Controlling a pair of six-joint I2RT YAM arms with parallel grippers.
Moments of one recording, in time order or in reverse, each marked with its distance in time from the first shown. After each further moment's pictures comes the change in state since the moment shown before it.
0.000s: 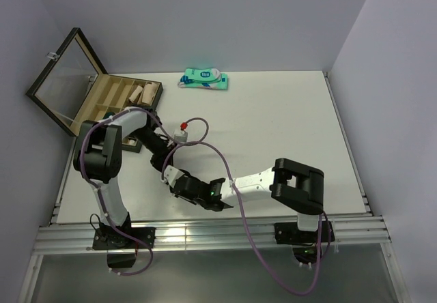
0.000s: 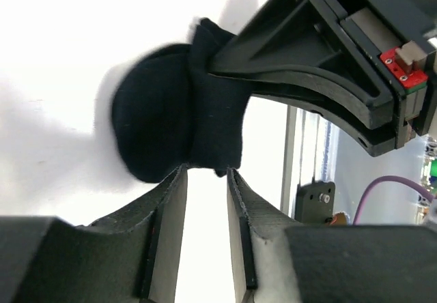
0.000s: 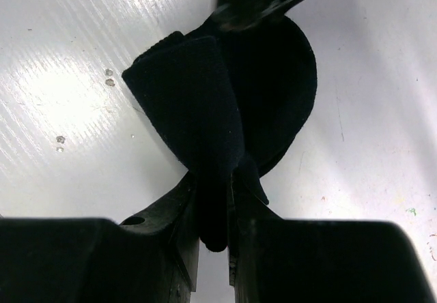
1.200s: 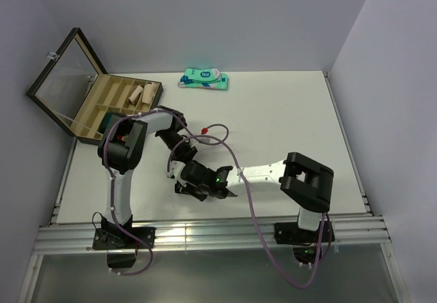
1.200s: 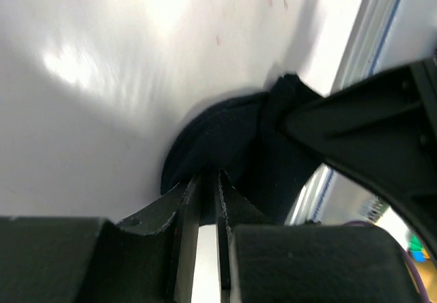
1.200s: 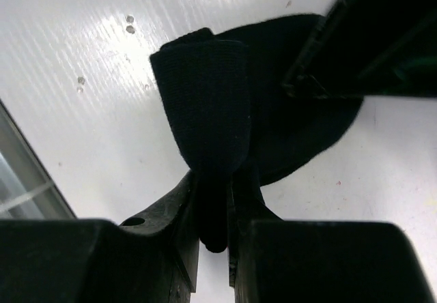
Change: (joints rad) left arm -0.171 0.205 0.129 0.182 -0.072 -0.429; right arm -0.095 -0.065 0.004 -0.140 -0.282 -0.023
